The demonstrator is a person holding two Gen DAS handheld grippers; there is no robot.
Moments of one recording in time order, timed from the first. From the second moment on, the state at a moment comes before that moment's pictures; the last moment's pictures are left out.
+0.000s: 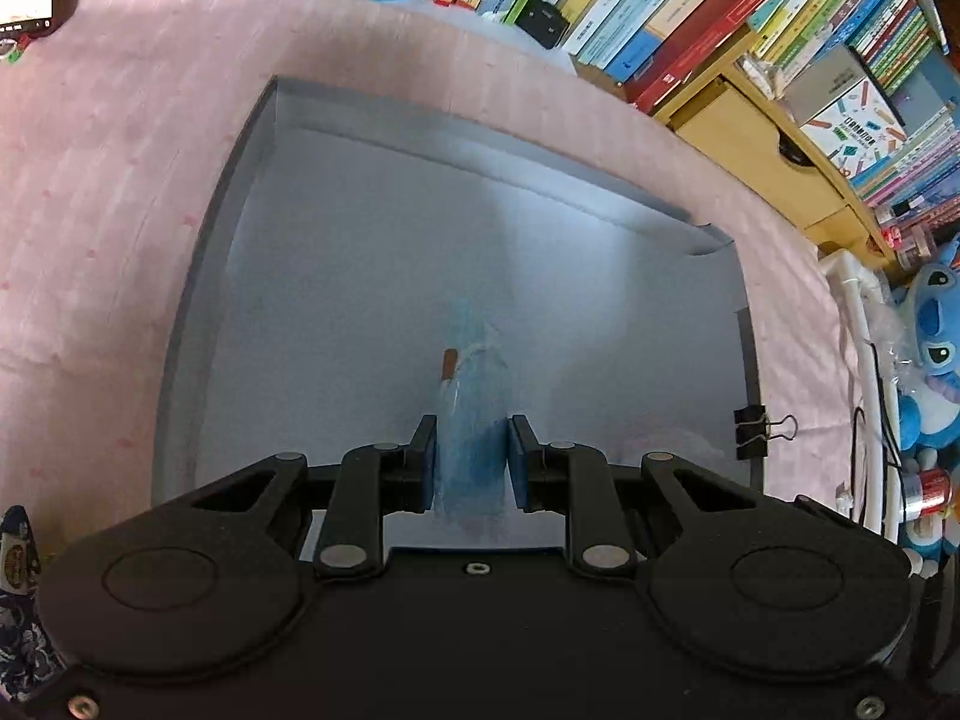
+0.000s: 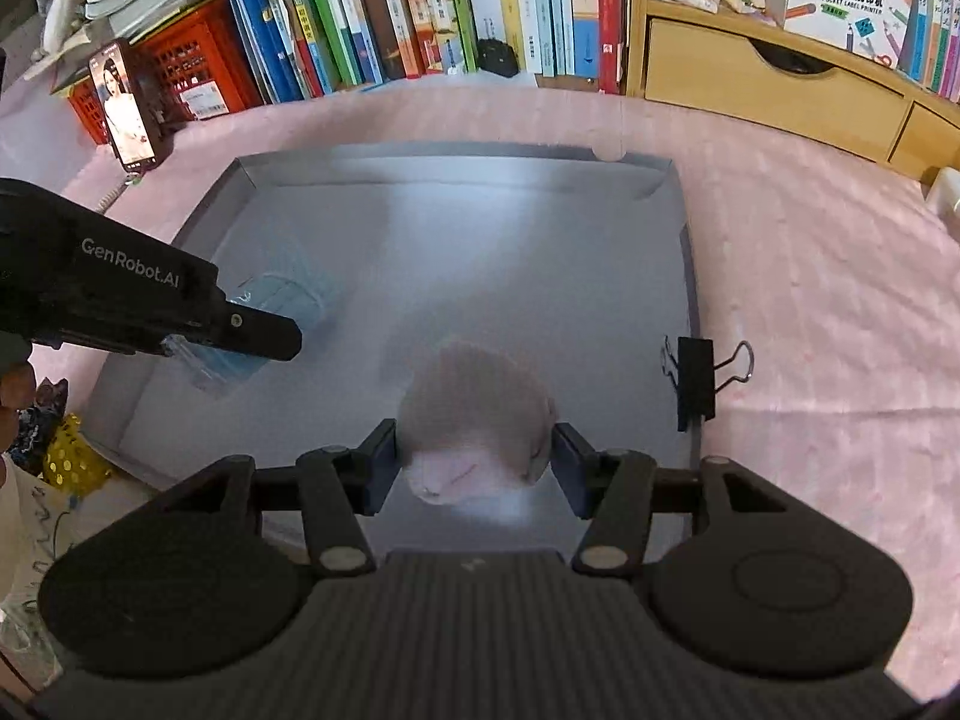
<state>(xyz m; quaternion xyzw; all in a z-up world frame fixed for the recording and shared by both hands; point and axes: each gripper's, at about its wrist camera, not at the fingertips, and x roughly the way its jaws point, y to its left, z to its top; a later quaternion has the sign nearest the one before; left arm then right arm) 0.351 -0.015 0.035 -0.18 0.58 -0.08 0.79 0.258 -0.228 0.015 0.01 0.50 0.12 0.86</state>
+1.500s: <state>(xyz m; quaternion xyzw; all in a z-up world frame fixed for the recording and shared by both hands) 0.238 -0.008 0.129 -0.11 0.44 -0.17 0.88 0.172 -0.246 0.079 0.03 0.37 0.15 0.92</state>
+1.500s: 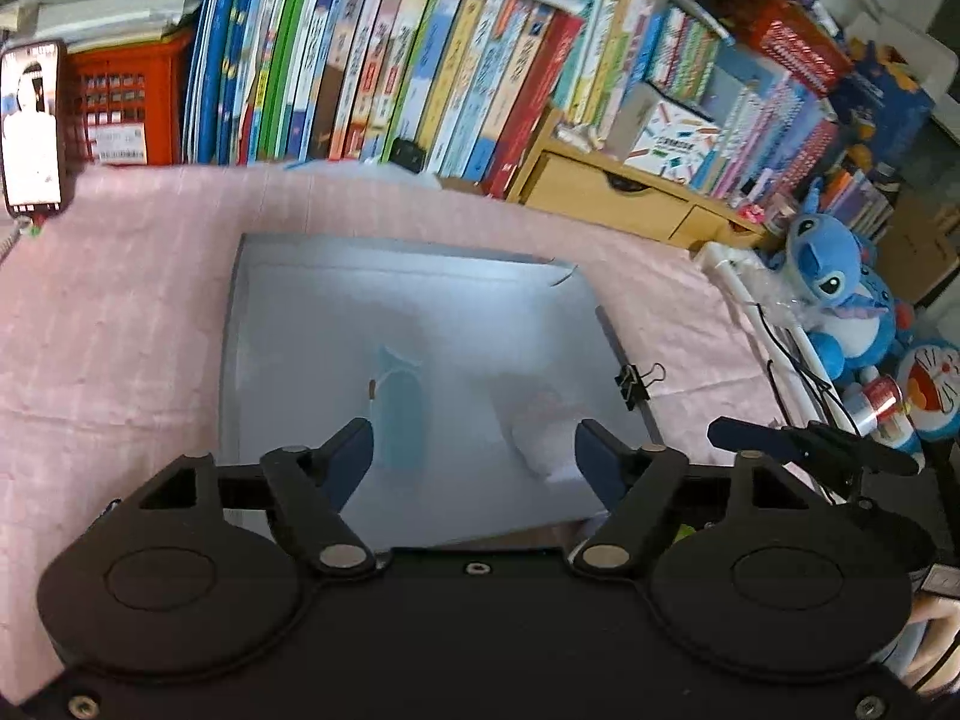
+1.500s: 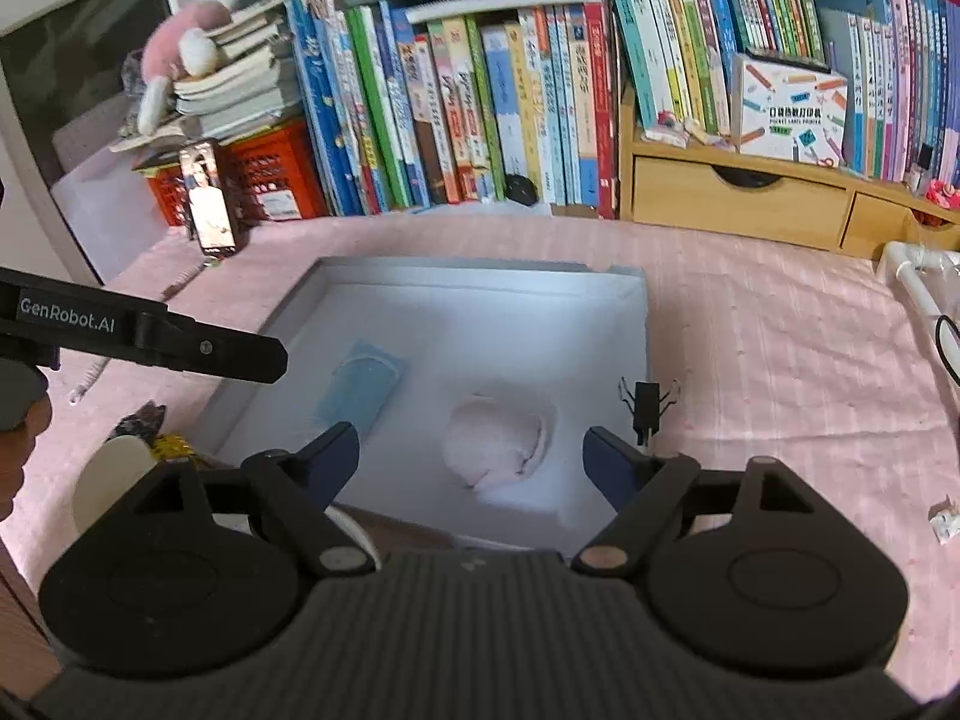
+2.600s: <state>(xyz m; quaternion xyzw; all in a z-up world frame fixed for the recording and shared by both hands) 0.064 0.024 0.108 -0.04 0.28 -0.18 0.94 0.022 -0.216 0.057 -0.10 0.21 0.12 0.97</state>
